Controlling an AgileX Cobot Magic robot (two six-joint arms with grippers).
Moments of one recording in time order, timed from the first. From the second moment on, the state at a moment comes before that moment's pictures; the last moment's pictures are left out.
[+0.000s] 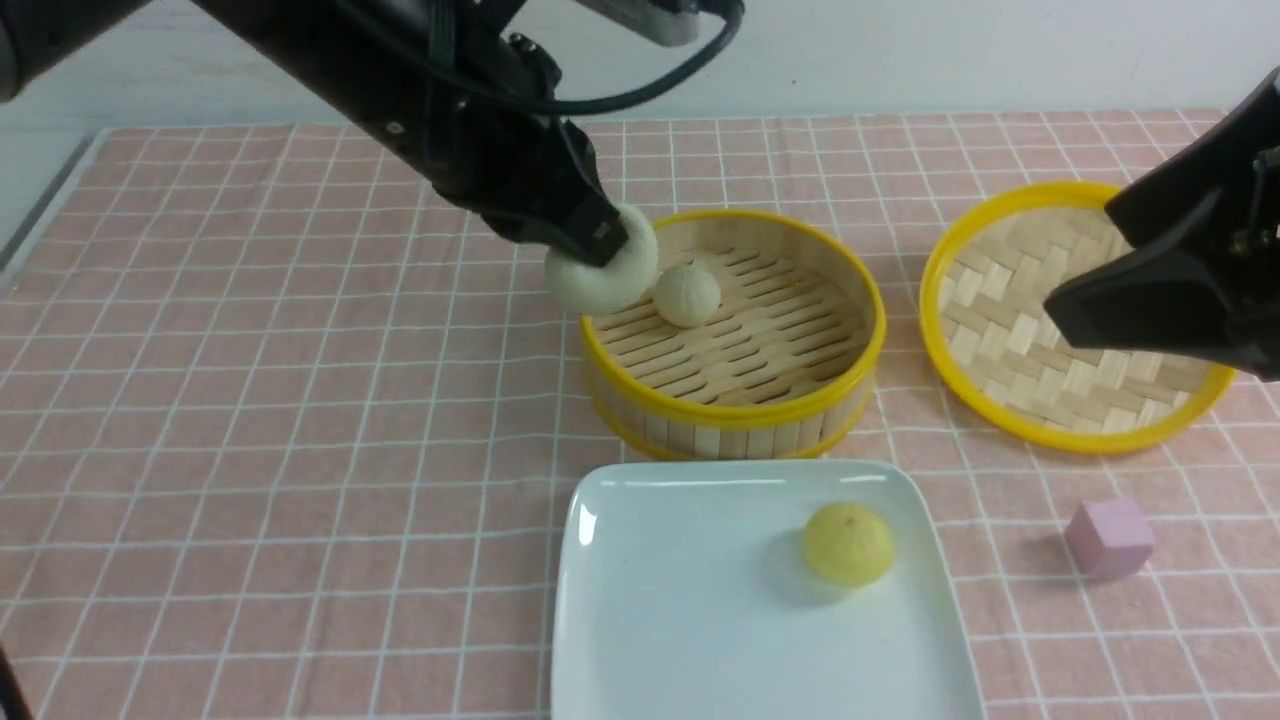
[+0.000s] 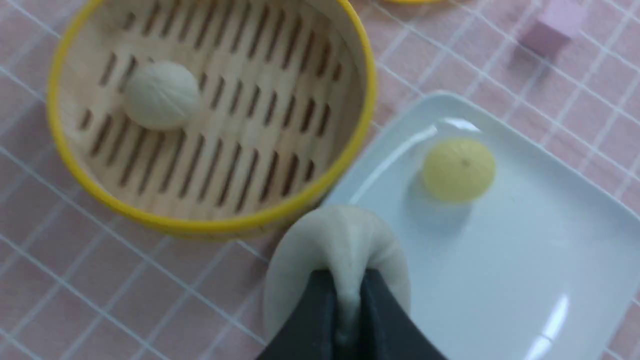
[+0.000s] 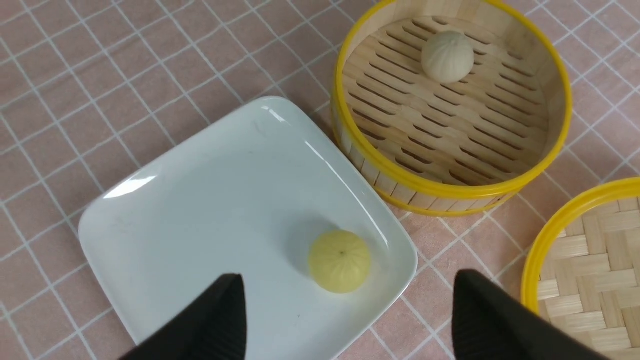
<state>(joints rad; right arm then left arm) 0.37 1.15 -1.31 0.39 1.07 -0.58 -0.42 1.66 -1.64 -0.43 1.13 0.63</state>
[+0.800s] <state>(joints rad) 0.37 1.15 -1.31 0.41 1.05 -0.58 -0.49 2.05 -1.56 -0.70 1.18 0.82</state>
